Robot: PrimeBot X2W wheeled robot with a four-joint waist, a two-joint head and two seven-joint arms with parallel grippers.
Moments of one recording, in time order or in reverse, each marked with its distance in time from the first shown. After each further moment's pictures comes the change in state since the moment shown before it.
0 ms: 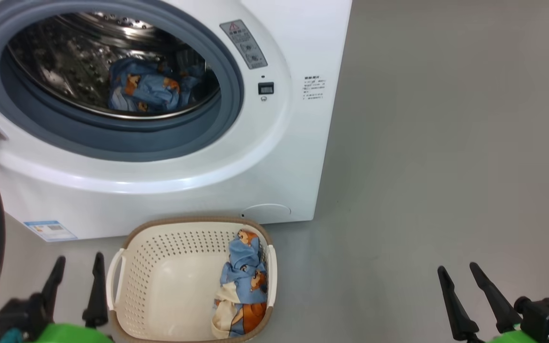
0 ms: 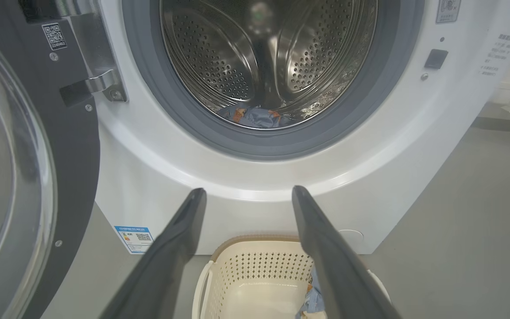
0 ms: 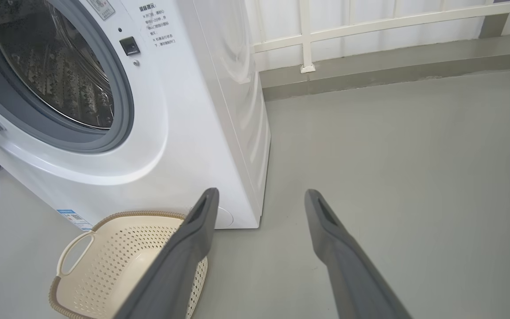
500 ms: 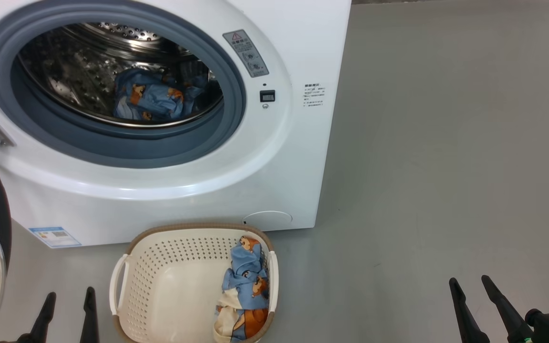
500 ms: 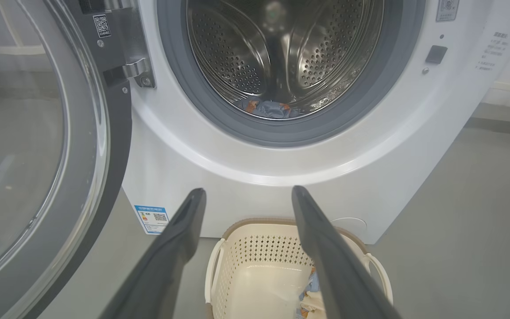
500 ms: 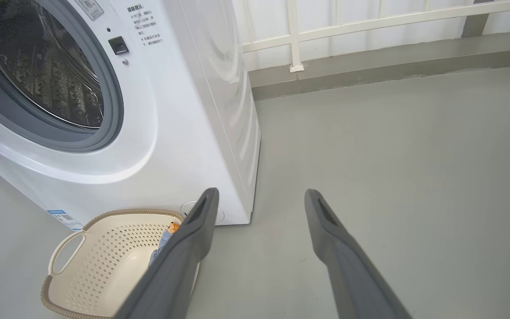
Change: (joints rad) left arm 0.179 -0.031 0.062 -0.130 0.011 0.000 0.000; right arm 0.055 -0.005 -0.031 -0.009 0.002 0.000 0.000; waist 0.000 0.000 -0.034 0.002
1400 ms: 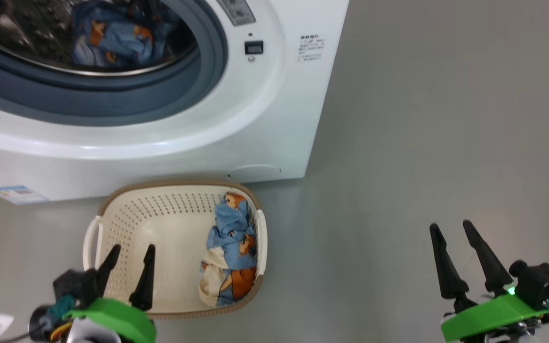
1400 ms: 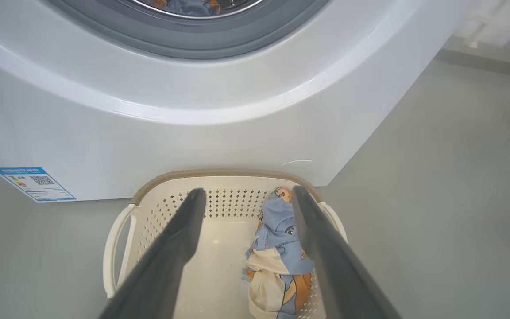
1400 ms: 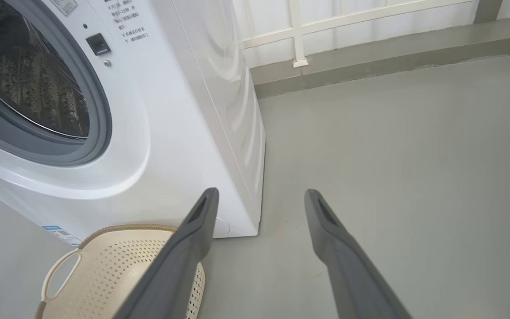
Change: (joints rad) left arm -0.280 0.036 -0.262 0.293 -0.092 0.000 0.000; right arm -0.146 0.062 0.008 -0.025 -0.013 0.000 0.000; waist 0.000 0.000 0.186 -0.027
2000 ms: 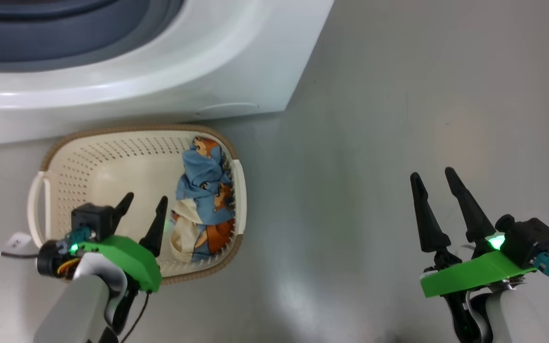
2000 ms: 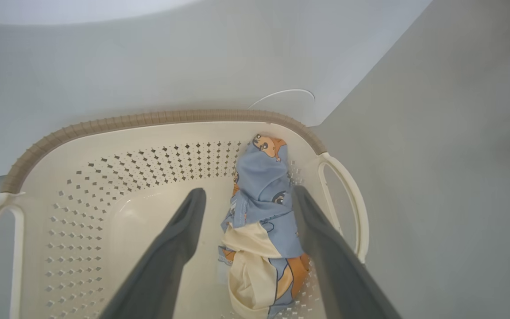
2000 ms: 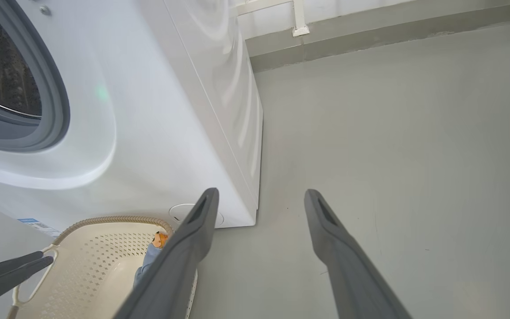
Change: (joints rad) left arm -0.354 0.062 -0.273 0.292 -0.126 0.000 0.000; right arm -0.166 0.047 0.036 -0.027 -0.024 0.000 0.000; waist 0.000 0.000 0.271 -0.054
